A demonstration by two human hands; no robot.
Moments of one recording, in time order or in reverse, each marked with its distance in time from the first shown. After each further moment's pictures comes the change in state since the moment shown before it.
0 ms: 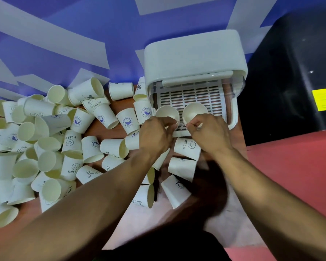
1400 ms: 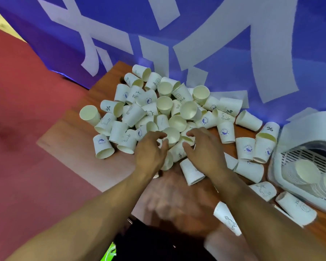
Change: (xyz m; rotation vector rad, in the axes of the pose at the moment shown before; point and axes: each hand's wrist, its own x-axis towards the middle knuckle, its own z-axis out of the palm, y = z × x) left_hand -0.185 -0.302 -0.191 -0.273 0.574 -0.466; right_hand -0.124 -0.339 0.178 -0.157 -0.178 -0.694
